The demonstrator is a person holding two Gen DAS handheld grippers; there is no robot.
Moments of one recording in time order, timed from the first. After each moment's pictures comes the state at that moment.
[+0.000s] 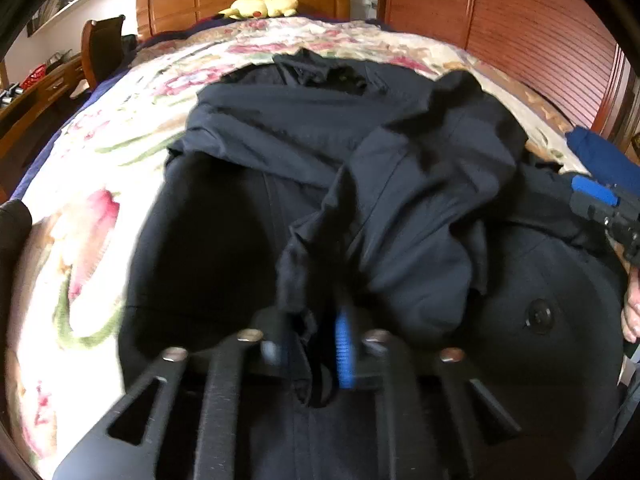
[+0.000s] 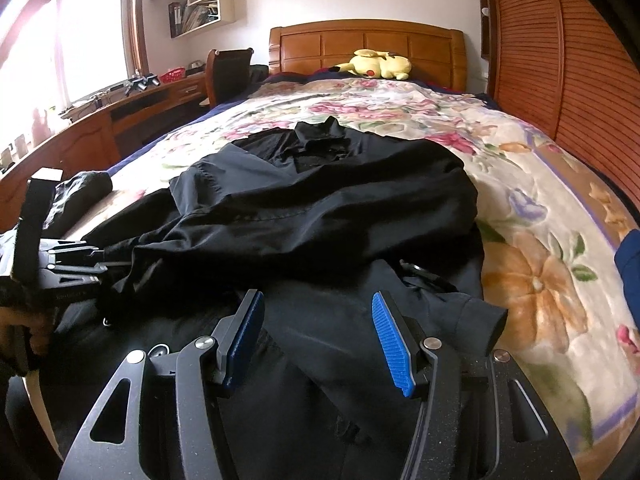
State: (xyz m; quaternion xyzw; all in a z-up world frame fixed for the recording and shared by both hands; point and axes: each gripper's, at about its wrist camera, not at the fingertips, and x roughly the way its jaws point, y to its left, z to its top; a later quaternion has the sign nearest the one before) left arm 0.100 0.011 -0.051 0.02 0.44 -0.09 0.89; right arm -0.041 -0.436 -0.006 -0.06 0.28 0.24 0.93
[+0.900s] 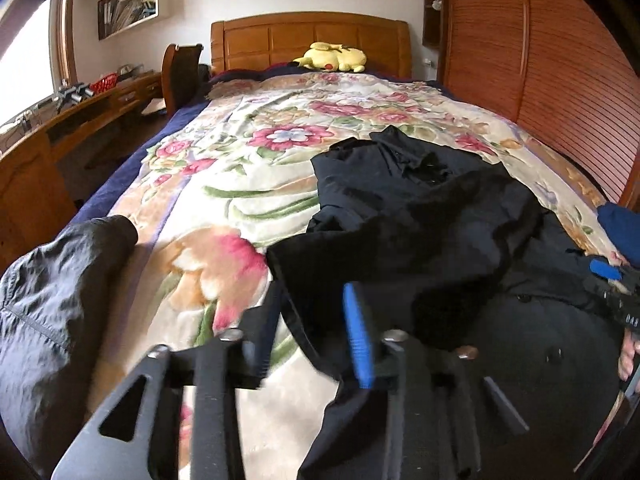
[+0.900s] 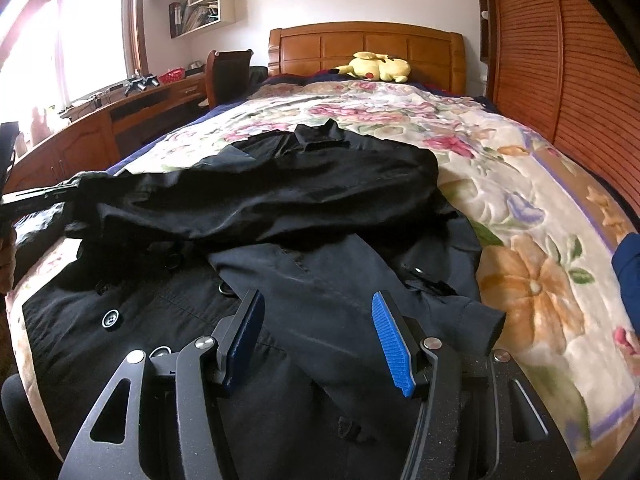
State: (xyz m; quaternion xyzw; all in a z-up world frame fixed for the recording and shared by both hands) left arm 0.069 0.108 0.021 0.00 0.35 0.00 0.94; right arm -0.039 -0.437 -0.006 -0.06 0.28 0.24 0.93
